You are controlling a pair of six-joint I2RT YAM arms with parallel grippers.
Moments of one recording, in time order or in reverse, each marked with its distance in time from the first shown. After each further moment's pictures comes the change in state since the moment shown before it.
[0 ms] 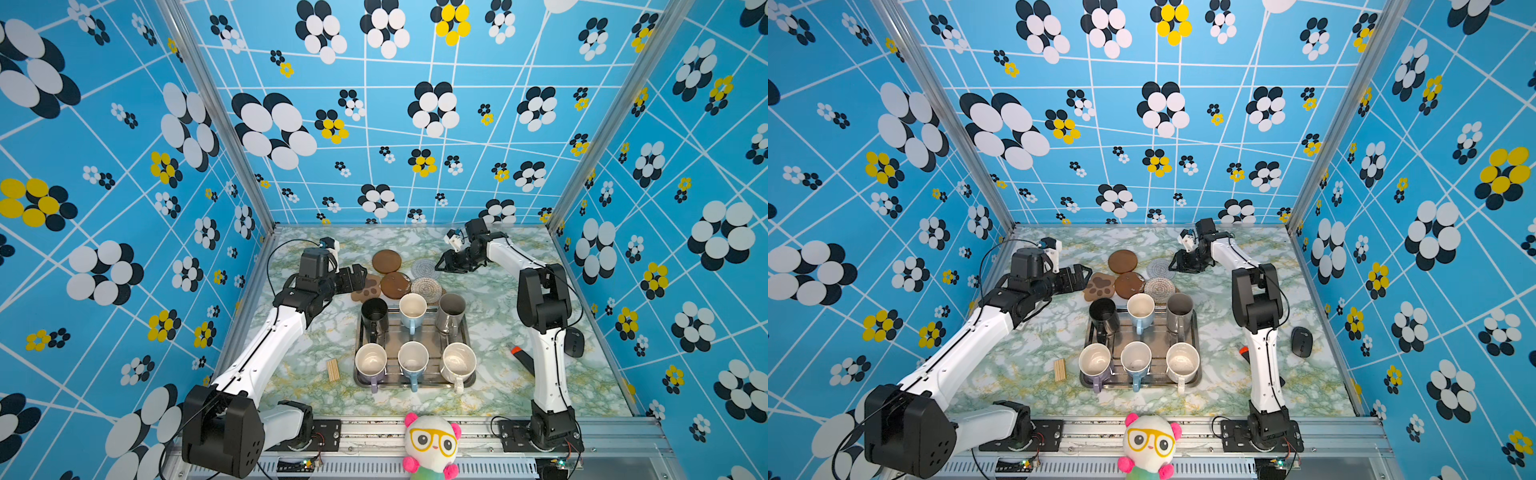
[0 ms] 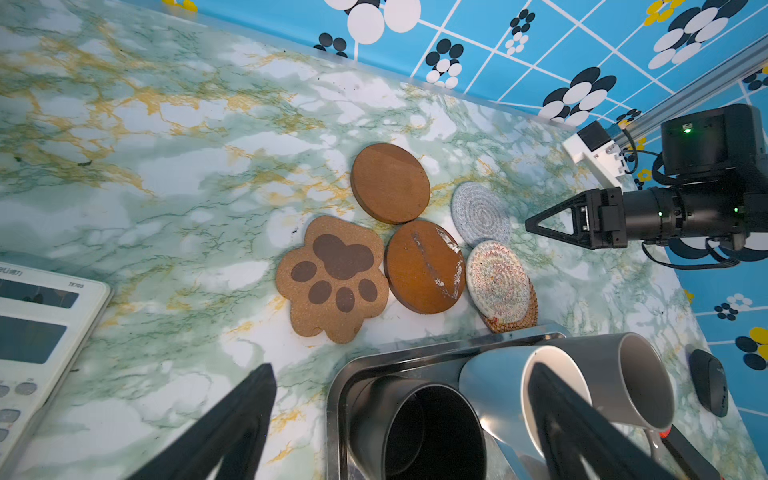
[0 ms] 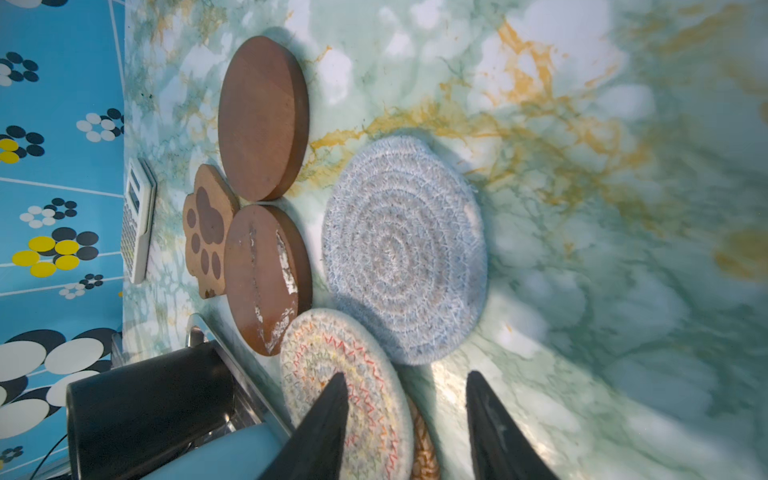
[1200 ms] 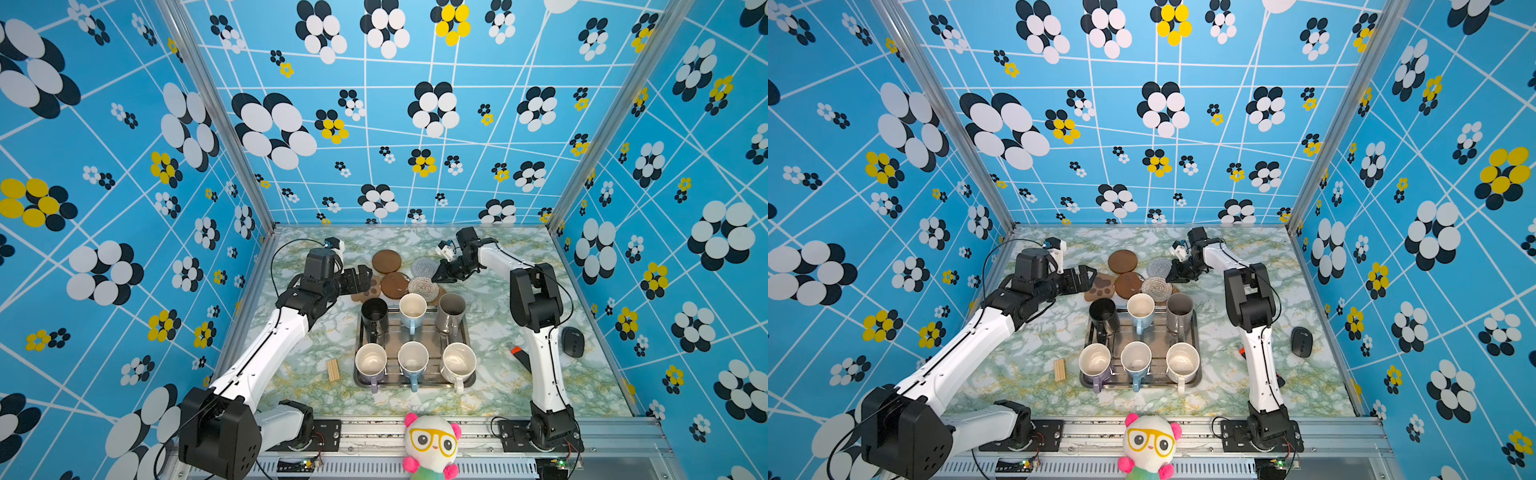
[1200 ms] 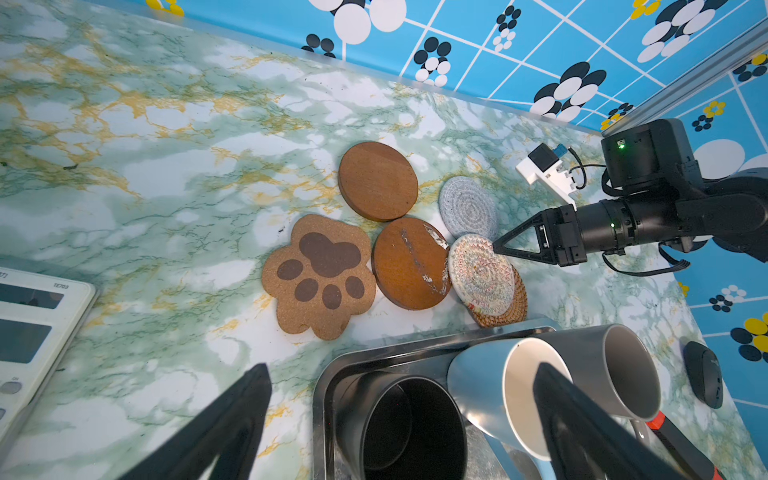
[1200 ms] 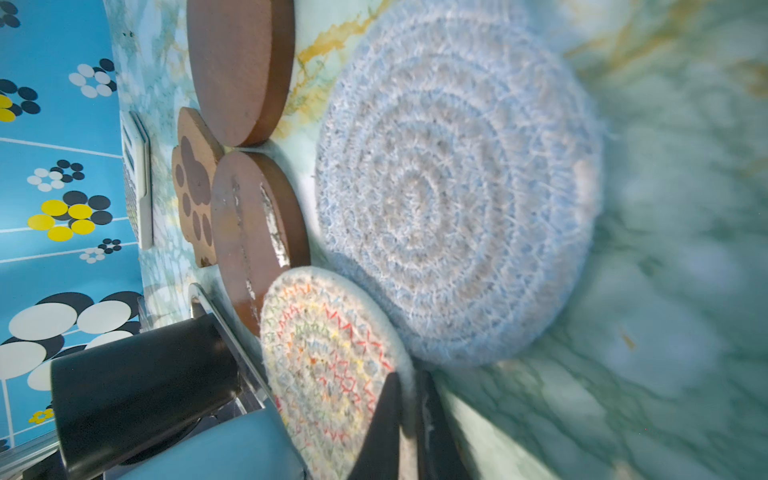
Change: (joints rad) left arm -0.052 -0.016 0.007 -0.019 -0.043 -0.014; right arm 0.036 0.048 -0.019 -0.026 -0.056 0.001
